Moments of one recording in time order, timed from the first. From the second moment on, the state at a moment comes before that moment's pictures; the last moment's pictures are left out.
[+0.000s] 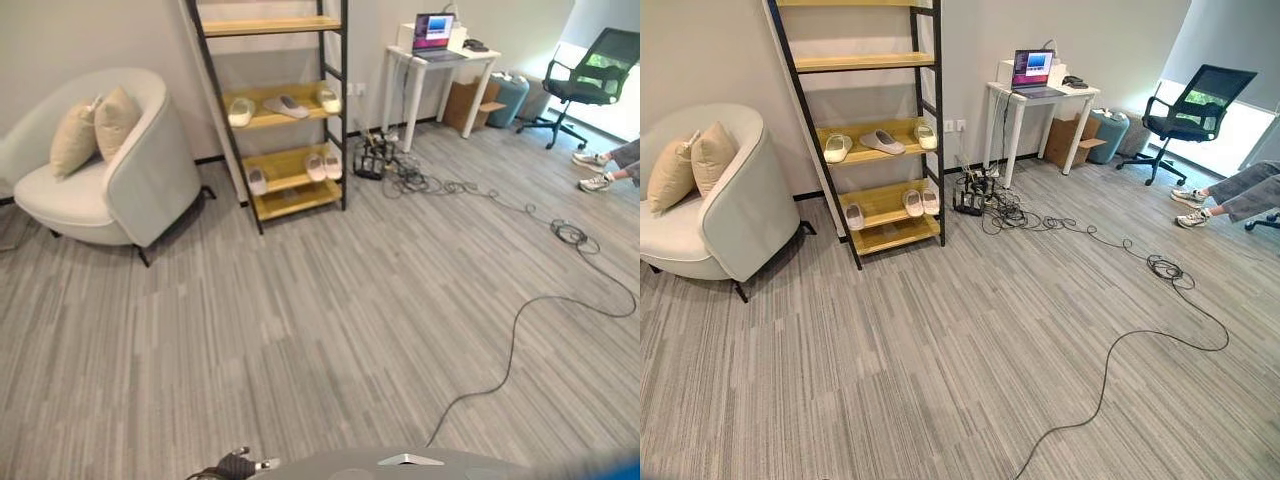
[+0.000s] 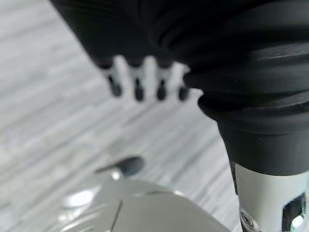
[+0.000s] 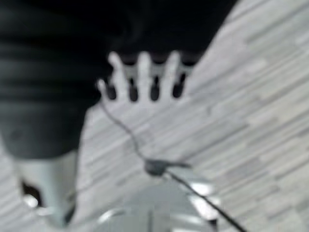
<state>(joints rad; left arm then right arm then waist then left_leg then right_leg) 0.07 0.24 -0.19 1.28 -0.06 -0.06 -0.02 0.11 -0.25 0.09 1.34 0.20 -0.02 0.05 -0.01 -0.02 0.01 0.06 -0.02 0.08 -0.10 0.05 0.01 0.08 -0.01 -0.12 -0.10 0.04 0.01</state>
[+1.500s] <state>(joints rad) -0.10 0.21 -0.19 1.38 -0.06 -0.04 -0.02 0.03 -0.29 0.15 1.25 0.15 0.00 0.04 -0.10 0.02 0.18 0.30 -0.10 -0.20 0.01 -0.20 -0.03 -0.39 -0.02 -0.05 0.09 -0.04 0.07</state>
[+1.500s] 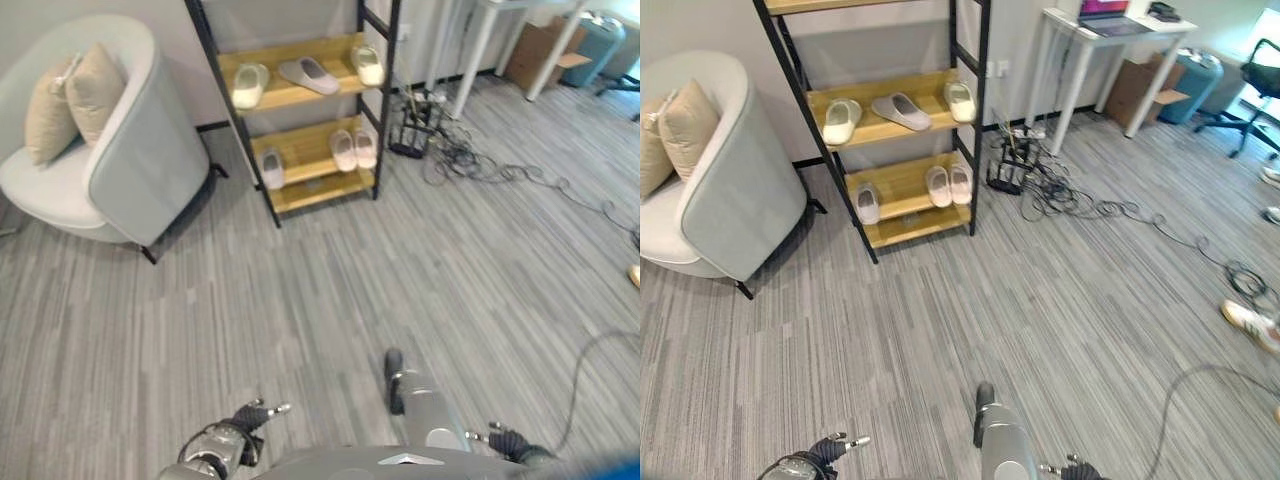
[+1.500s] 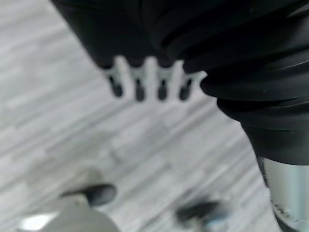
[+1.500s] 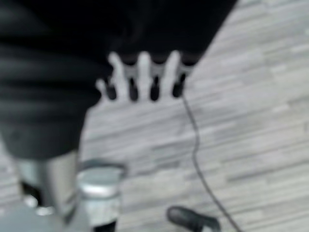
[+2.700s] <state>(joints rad) 0.05 0.24 -0.15 1.36 -0.09 -0.04 0.04 0.02 -0.21 0.25 1.22 0.01 -0.01 0.02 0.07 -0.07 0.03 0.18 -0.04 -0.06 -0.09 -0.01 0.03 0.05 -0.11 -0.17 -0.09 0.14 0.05</state>
